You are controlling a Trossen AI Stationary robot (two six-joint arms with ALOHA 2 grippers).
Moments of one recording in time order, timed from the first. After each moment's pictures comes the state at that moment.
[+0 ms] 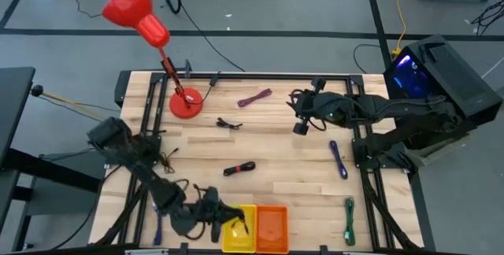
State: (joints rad) left arm -0.82 1.77 0.94 0.53 -0.82 -0.98; right arm 0.02 1.21 1.21 -0.57 0.57 -0.18
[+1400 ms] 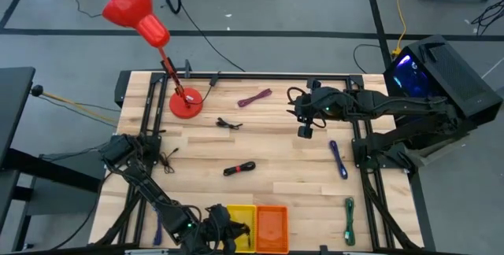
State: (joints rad) left arm -0.86 1.97 1.31 -0.06 -0.81 -1.35; right arm -0.04 1.21 1.21 -0.67 0.32 -0.17
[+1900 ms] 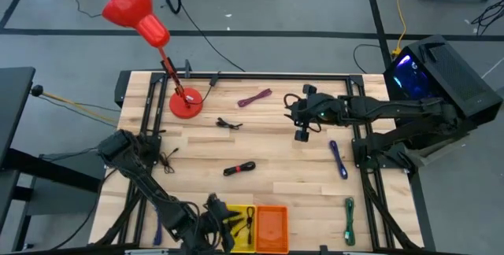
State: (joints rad) left arm -0.83 1.89 1.31 -0.27 -0.91 -1.16; right arm -0.04 1.21 1.05 -0.51 0.32 -0.19
